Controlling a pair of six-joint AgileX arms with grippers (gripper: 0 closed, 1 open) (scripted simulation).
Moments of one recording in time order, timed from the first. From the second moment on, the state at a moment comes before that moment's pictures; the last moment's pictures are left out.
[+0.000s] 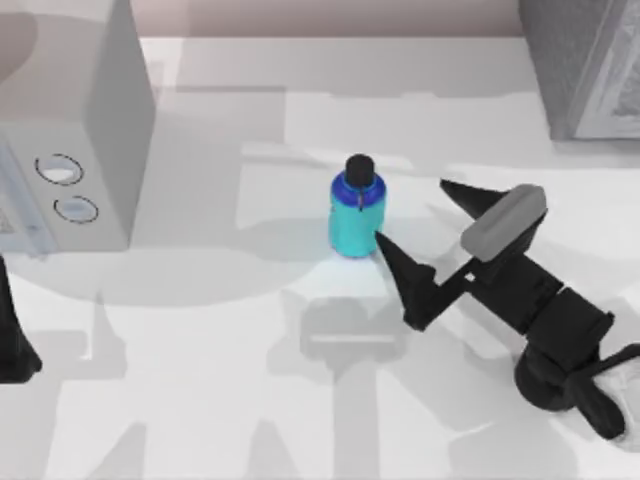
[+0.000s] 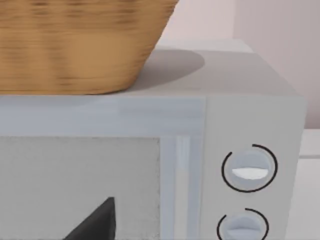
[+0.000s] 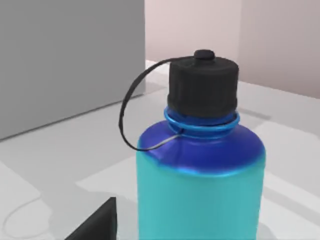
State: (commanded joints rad) left arm 0.00 0.00 0.00 0.00 0.00 0.00; right arm 3.62 0.74 5.00 -1.11 0.33 3.13
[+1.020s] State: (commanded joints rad) left arm 0.00 0.00 0.00 0.00 0.00 0.00; right arm 3.70 0.62 4.65 -0.89 0.25 3.13
